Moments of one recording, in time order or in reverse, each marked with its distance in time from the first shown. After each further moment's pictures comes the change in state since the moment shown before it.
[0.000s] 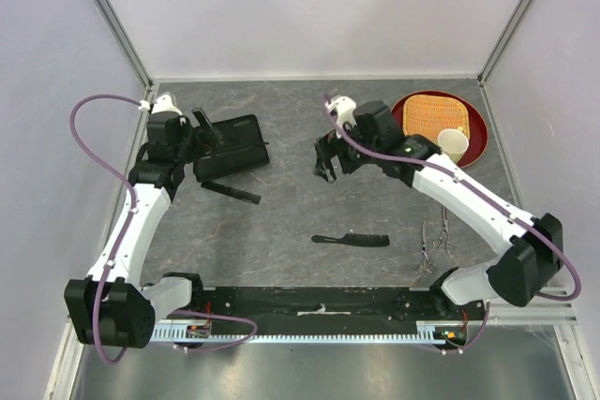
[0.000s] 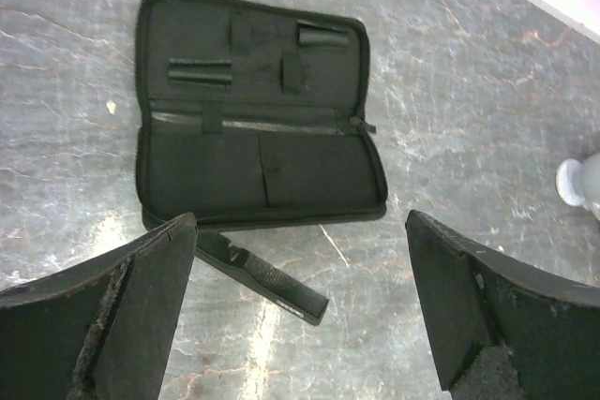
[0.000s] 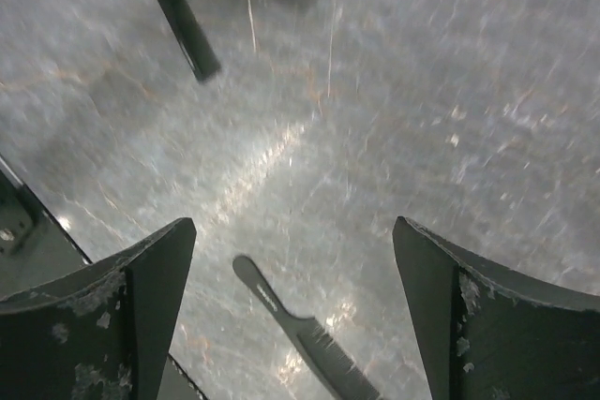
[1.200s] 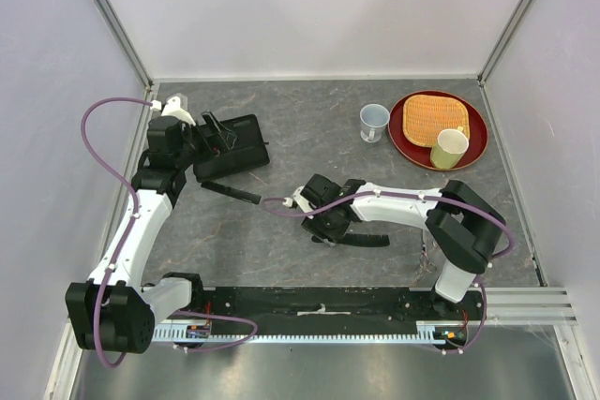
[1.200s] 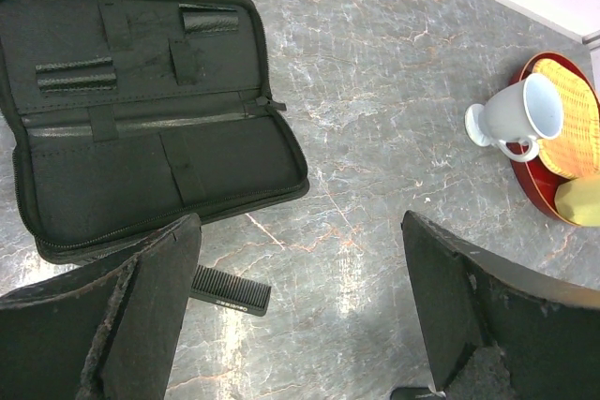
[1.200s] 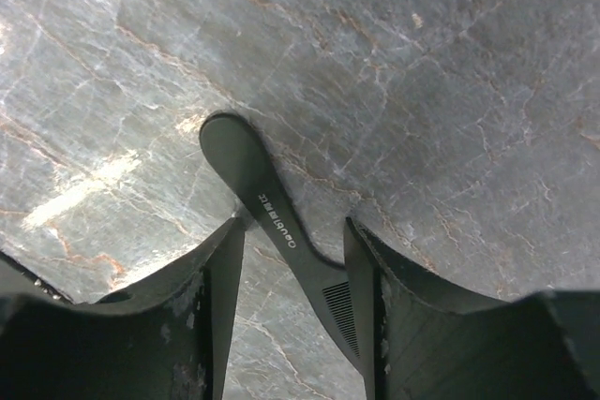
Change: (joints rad) left arm 0.000 -0.035 -0.086 0.132 0.264 0.005; right arm 0.316 0.333 -0.252 -0.084 0.158 -0.168
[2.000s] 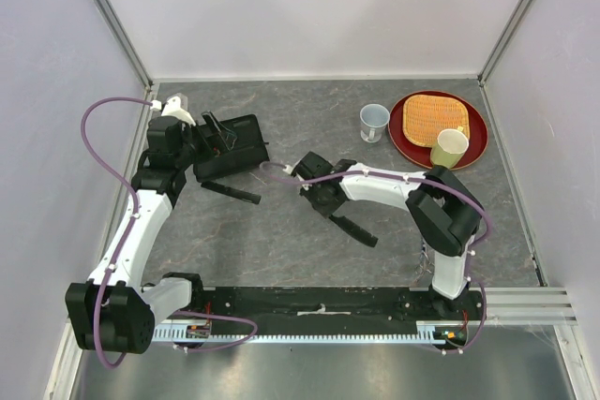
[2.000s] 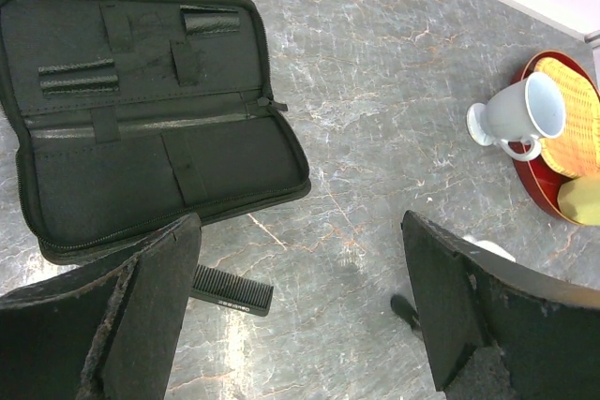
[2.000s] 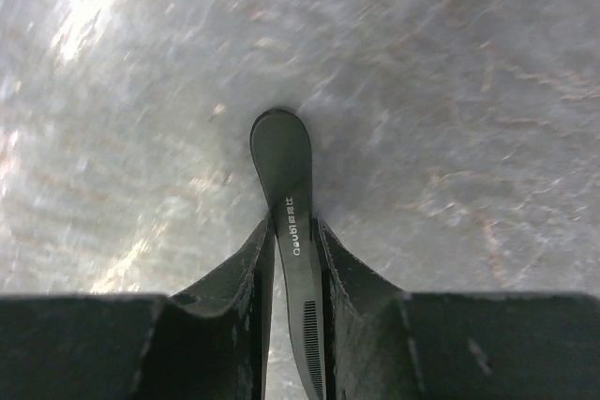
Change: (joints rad) left arm 0.000 -0.002 0.000 0.000 -0.002 0.009; right arm -0.083 0.146 0.182 0.001 0.159 0.139
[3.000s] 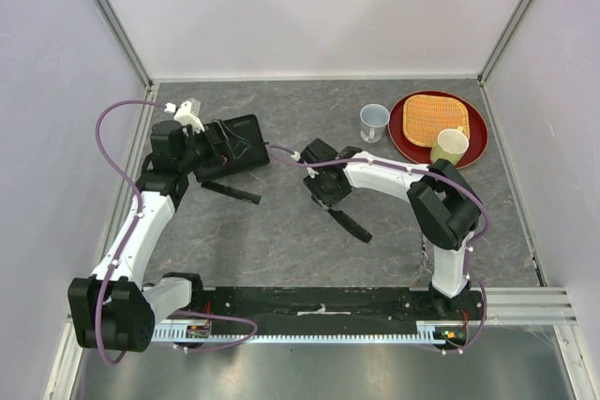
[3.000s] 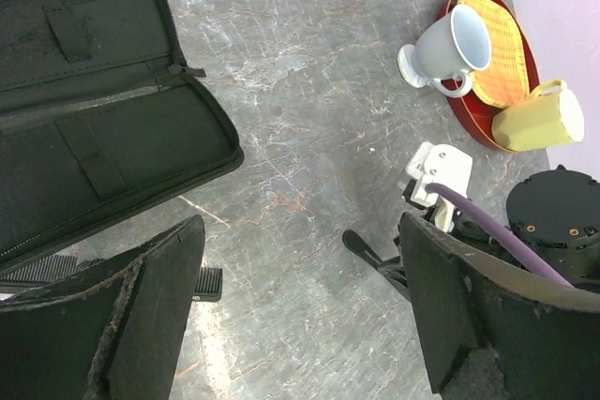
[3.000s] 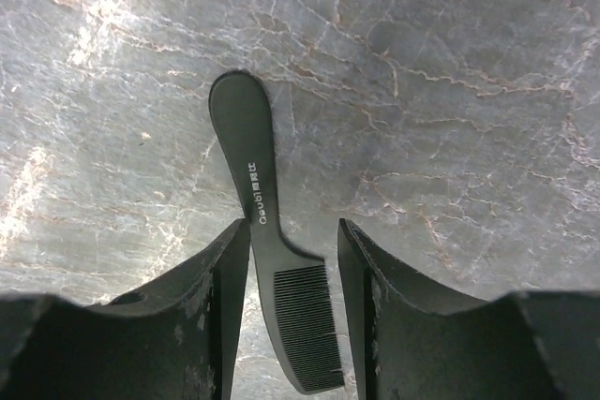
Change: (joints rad) left arm 0.000 0.009 -0.062 0.076 0.230 -0.002; right arm -0.083 0.035 0.087 -0.052 0.002 0.042
